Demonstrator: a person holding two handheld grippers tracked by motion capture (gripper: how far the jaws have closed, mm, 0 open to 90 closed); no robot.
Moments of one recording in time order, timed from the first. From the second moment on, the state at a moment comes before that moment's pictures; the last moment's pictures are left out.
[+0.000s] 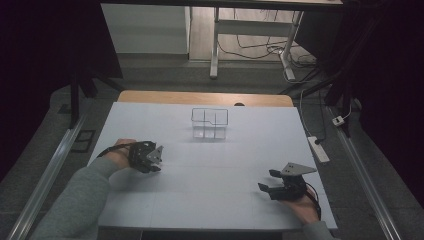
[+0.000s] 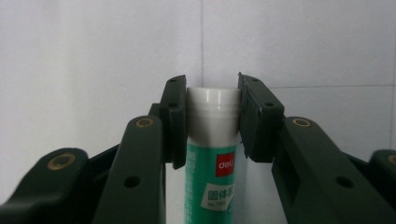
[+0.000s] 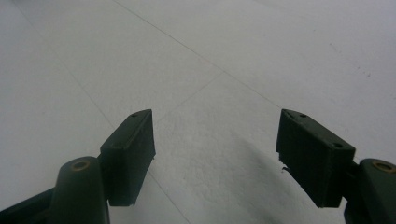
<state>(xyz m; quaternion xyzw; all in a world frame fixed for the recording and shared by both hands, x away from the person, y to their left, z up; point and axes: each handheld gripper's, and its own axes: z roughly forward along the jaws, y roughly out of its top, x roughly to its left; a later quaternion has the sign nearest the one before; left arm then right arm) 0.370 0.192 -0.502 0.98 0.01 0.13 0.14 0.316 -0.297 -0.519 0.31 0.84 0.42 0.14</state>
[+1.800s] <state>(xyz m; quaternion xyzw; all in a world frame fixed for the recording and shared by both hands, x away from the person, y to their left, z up) 0.369 0.206 -0.450 0.86 0.28 0.17 0.40 0.316 -0.306 -0.517 0.33 0.83 0.42 0.16</state>
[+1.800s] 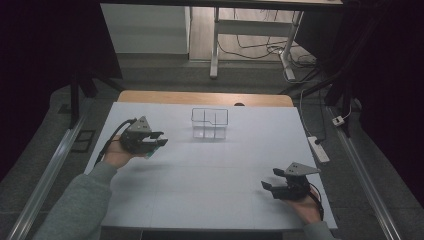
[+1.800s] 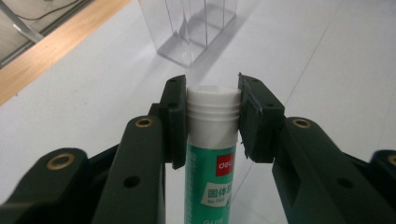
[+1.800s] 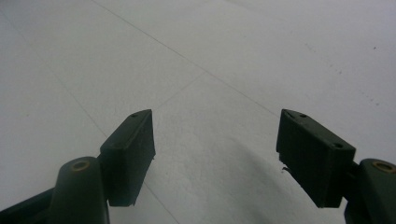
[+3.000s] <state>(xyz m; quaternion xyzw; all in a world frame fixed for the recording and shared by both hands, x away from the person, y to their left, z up) 0.390 0.161 -0.414 0.80 0.29 0.18 0.48 0.316 -0.307 -0.517 0.33 0.83 0.42 0.16</state>
